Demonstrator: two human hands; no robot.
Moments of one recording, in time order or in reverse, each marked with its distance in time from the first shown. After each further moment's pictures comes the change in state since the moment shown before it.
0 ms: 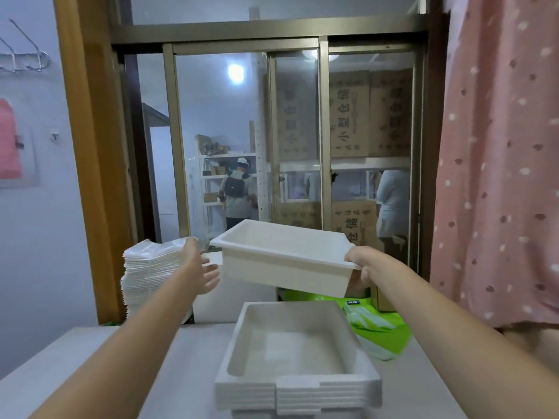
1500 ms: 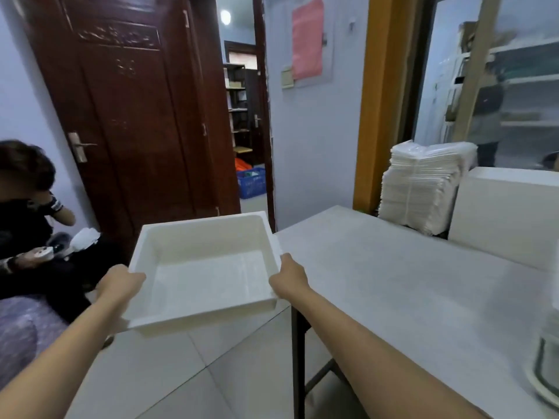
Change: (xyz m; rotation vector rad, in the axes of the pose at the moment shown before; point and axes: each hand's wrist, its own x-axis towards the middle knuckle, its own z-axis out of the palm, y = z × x) left_hand -0.198 -0.101 -0.603 0.774 1.271 0.029; right_hand -0.276 0.152 0.513 -0.434 -0.984 -0.652
